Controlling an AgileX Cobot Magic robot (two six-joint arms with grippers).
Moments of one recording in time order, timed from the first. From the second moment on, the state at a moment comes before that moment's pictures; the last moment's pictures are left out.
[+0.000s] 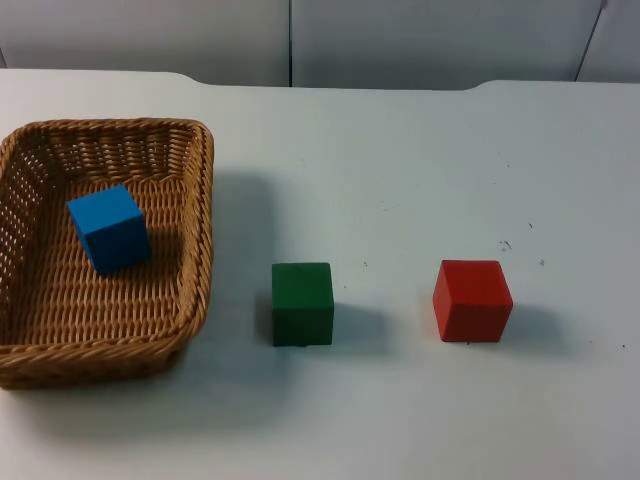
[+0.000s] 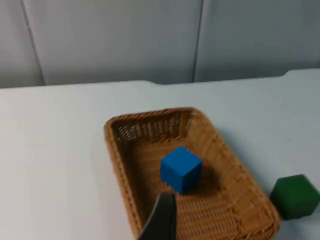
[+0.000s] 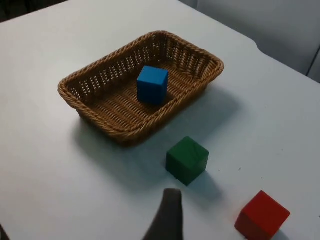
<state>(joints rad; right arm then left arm) 0.78 0.55 -0.61 0.00 0.62 -0.11 0.02 0.11 -0.52 -0.29 0.86 0.20</state>
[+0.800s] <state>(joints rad) 0.78 0.25 -0.50 -0.06 0.85 0.02 0.02 0.01 -0.54 -0.04 1.12 0.02</state>
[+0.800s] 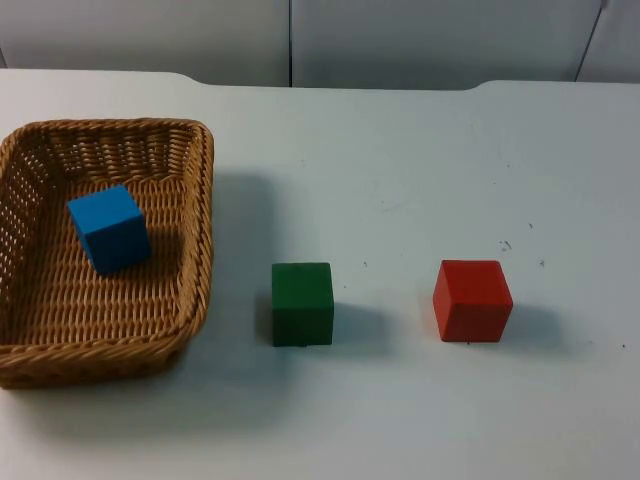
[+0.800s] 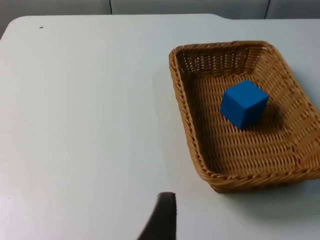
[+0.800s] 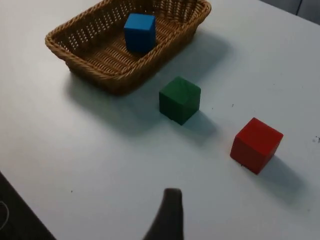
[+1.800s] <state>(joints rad) 0.78 0.00 -0.53 -0.12 1.12 0.11 0.02 0.00 -0.51 -0.04 1.09 0.02</state>
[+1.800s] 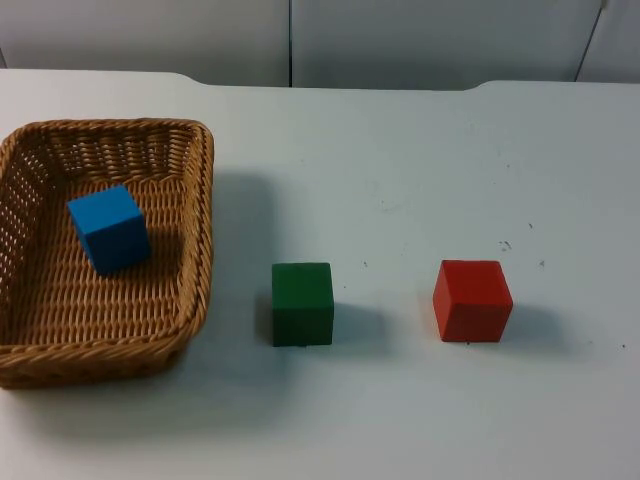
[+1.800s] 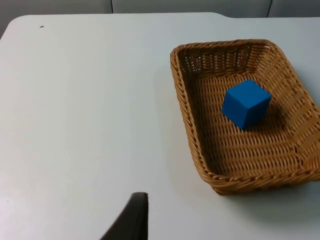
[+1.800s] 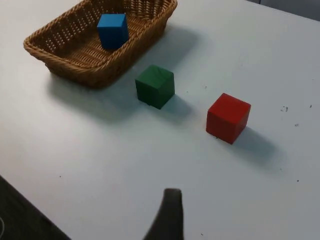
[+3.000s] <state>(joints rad) 0.78 0.00 -0.52 -0.12 1.10 0.05 0.02 0.00 -0.51 -0.04 1.09 0.02</state>
